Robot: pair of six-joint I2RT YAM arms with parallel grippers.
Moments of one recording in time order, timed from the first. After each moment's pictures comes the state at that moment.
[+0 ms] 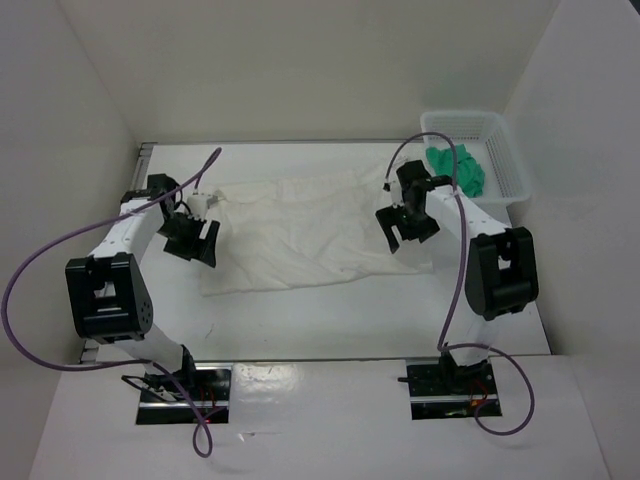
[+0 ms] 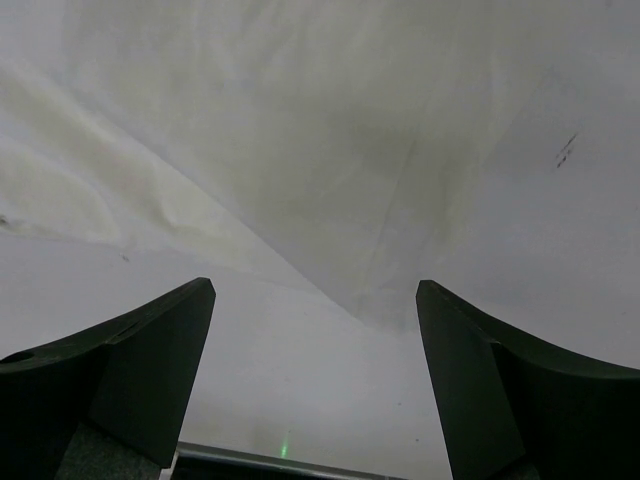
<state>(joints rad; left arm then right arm) 0.14 1.60 1.20 -0.97 0.34 0.41 0.23 1.76 1.34 -0.86 -0.01 -0.13</state>
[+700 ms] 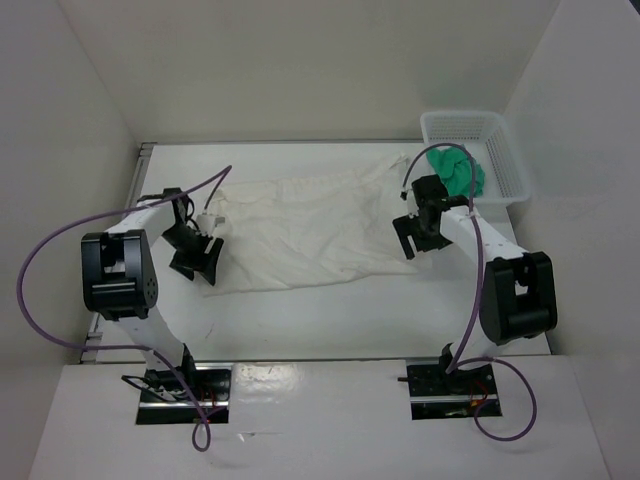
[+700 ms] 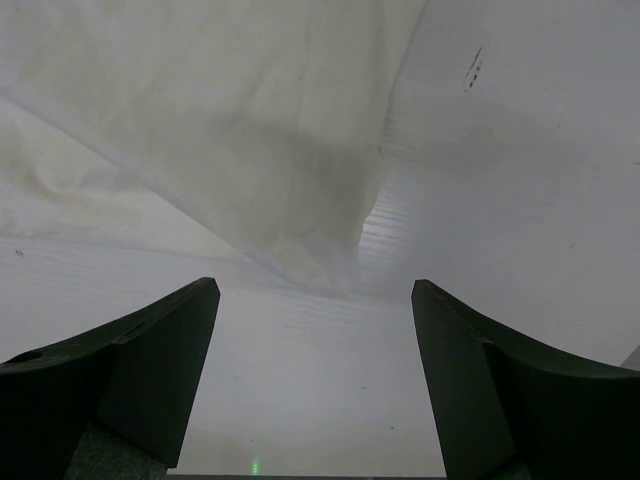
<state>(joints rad) 0.12 1.74 1.16 -1.00 0.26 0.42 0.18 1.56 1.08 -0.72 0.12 -0.15</state>
